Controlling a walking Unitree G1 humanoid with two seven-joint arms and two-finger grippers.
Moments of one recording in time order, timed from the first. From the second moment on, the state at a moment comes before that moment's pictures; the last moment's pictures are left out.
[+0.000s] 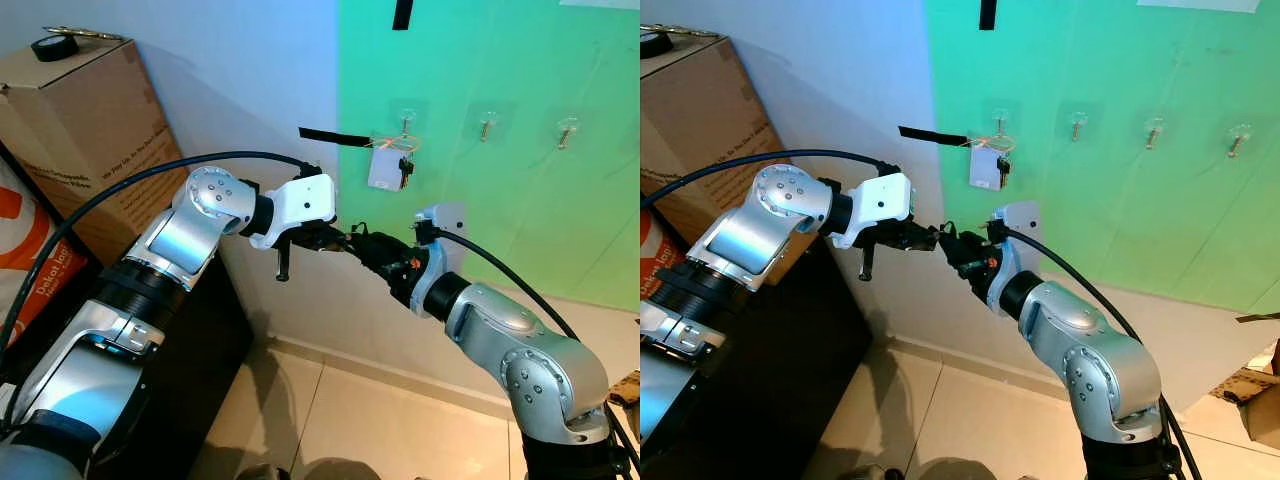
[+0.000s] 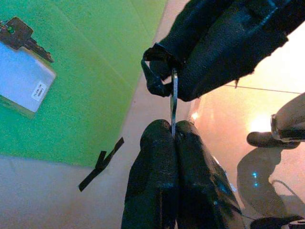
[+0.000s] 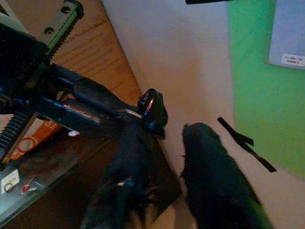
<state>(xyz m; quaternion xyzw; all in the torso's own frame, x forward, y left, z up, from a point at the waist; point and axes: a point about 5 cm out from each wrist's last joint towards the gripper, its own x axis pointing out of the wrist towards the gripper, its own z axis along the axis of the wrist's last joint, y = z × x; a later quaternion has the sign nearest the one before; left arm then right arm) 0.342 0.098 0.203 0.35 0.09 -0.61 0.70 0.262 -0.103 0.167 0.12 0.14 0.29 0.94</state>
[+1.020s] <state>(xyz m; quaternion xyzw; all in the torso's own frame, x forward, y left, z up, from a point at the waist) 0.347 0.110 0.201 0.36 0.10 -0.58 0.72 0.262 -0.115 0.169 0.11 0.13 0.29 0.94</state>
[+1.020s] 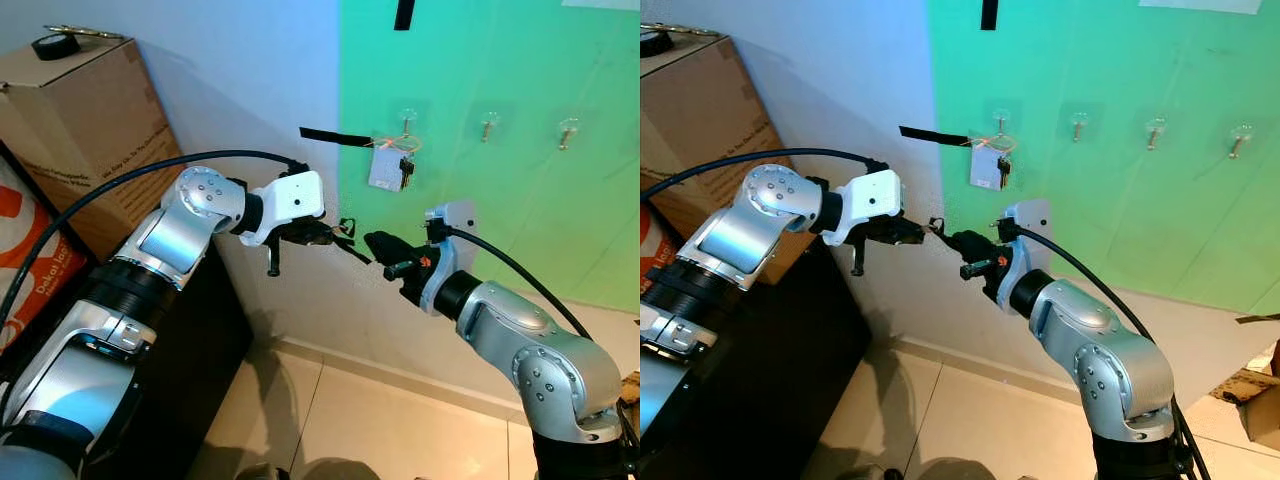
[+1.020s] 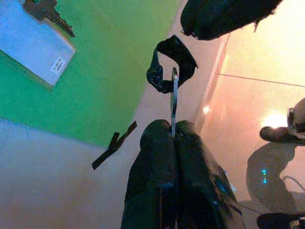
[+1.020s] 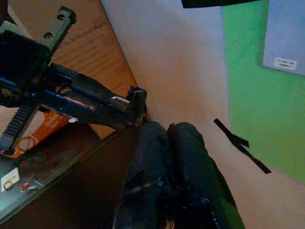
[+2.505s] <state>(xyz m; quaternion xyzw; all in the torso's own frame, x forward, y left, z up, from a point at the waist) 0.340 0.106 0.196 0.35 0.10 -0.60 0.71 0.269 -0.113 0.174 0.01 0.06 0.33 0.94</state>
